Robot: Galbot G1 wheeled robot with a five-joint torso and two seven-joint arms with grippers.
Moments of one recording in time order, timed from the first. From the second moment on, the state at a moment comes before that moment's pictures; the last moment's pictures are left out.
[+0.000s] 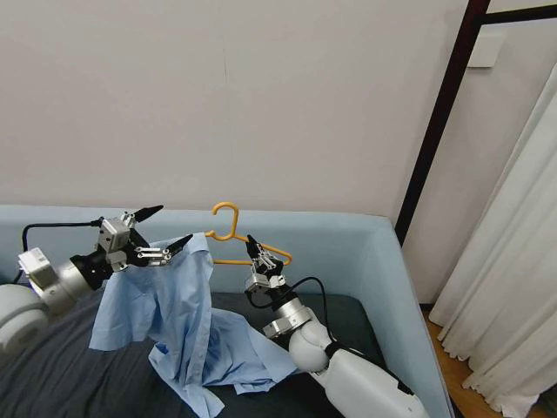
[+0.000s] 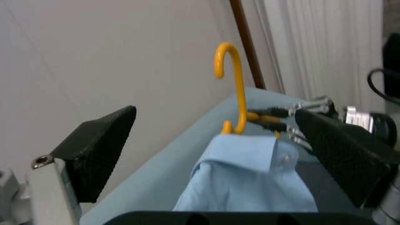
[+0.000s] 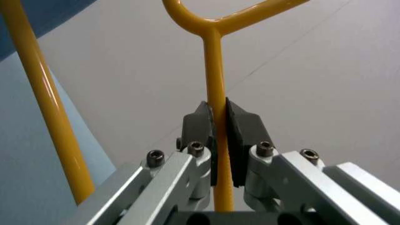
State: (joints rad) left arm 1.25 -0.18 -0.60 -1.79 -1.04 -0.33 0.58; right arm -0.57 1.30 -0.38 1.38 -0.62 0.13 0.55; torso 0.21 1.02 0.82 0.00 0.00
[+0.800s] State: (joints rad) left arm 1.23 -0.22 -0.58 -1.60 -0.92 -0.27 0.92; right arm -0.58 1.36 -0.41 1.39 -0.81 0.20 0.55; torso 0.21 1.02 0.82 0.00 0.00
